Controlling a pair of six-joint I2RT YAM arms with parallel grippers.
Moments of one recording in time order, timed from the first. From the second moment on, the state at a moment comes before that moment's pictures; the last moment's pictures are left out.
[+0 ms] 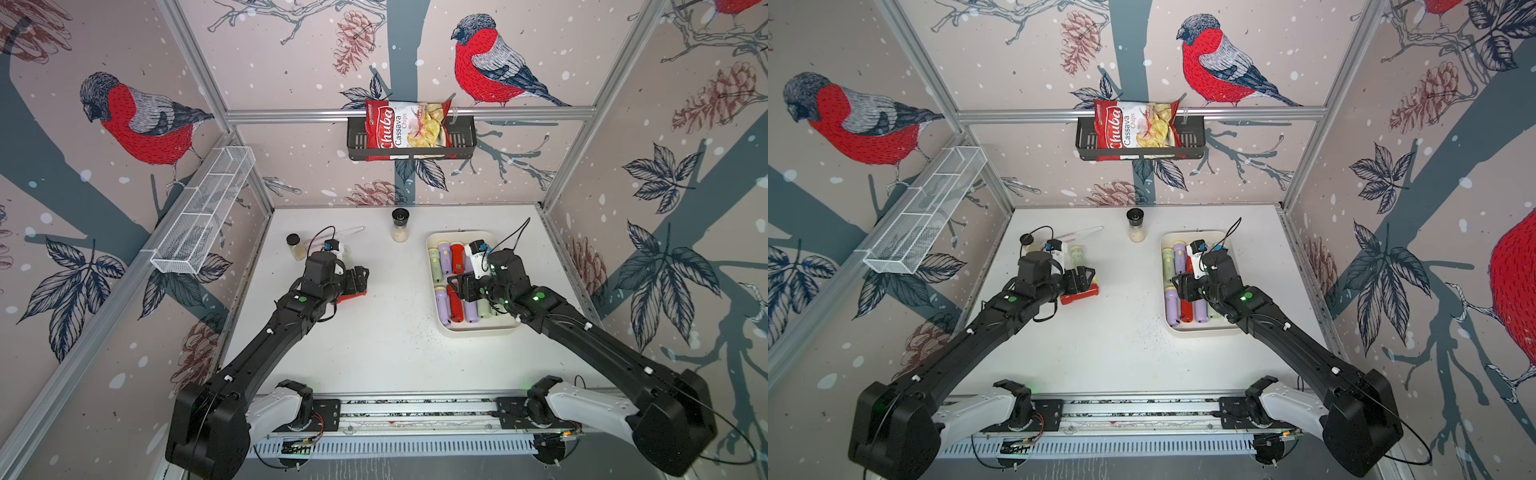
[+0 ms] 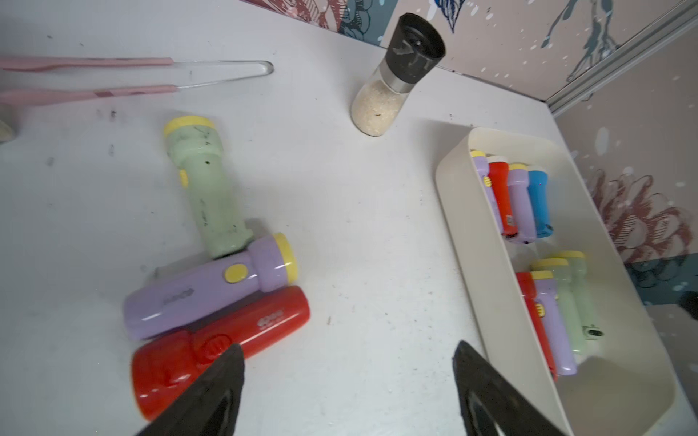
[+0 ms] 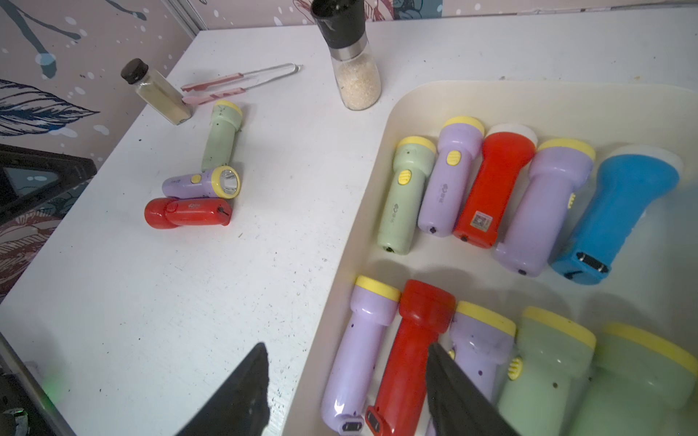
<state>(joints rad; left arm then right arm) -0.30 1.13 0.77 -0.28 0.16 -0.36 0.59 1.12 0.81 -0.32 -0.11 0.25</state>
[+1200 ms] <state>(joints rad) -0.20 1.61 1.09 -0.68 0.32 0.24 0.60 1.13 0.81 -0.31 -0.11 0.24</state>
